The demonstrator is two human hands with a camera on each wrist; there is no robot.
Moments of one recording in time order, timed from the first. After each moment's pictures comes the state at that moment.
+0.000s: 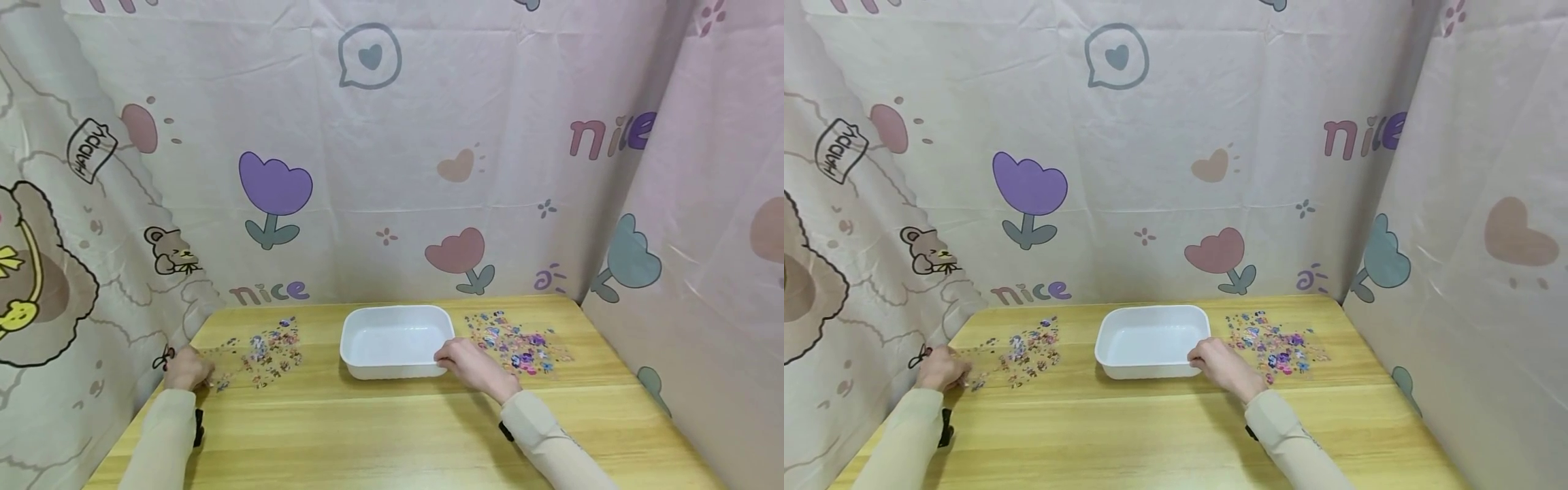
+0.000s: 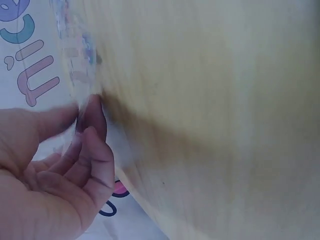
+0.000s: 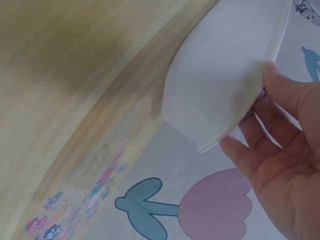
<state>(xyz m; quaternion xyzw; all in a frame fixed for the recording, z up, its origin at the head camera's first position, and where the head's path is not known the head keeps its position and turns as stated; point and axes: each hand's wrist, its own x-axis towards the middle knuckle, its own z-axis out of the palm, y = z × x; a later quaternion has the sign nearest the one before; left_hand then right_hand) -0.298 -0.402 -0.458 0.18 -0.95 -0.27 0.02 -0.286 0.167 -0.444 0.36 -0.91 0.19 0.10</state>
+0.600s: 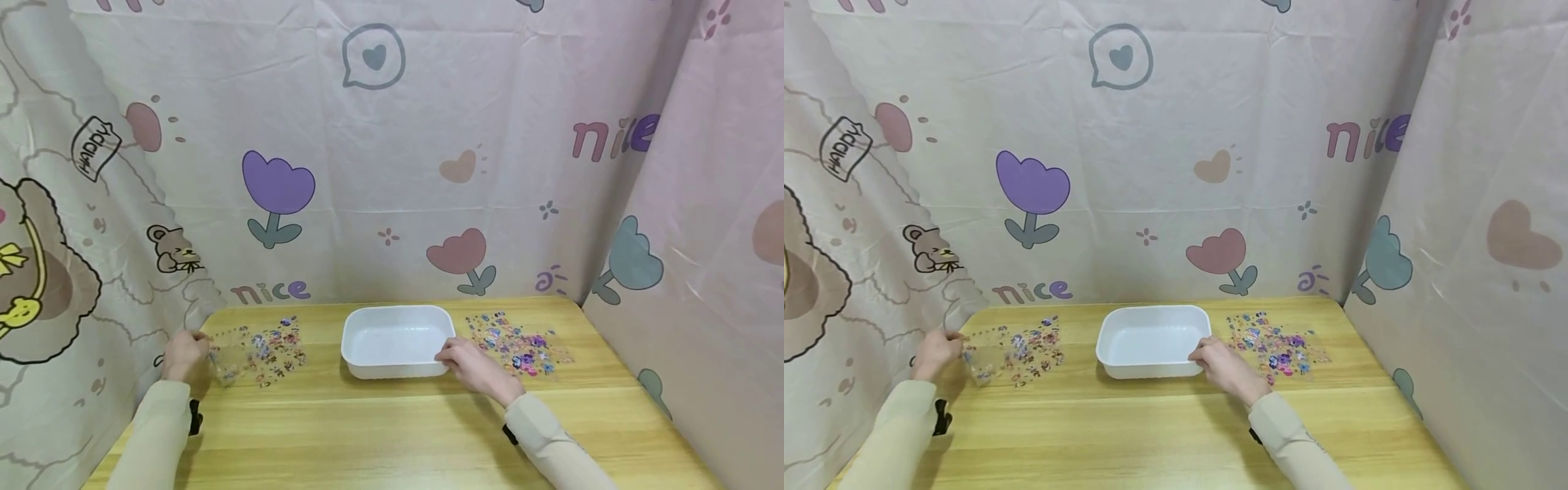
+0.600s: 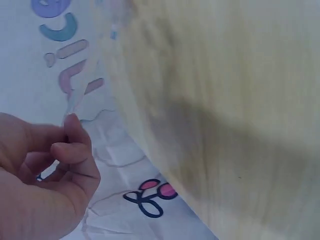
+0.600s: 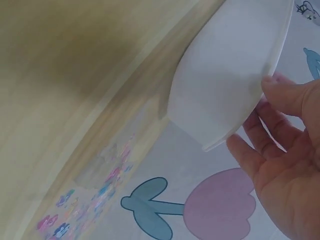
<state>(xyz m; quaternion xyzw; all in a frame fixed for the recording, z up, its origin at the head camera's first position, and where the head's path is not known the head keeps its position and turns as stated) -0.296 -0.396 -0.428 0.11 -0.95 -0.28 0.12 -0.283 0.168 -0.449 0.35 -0.91 0.19 0.11</state>
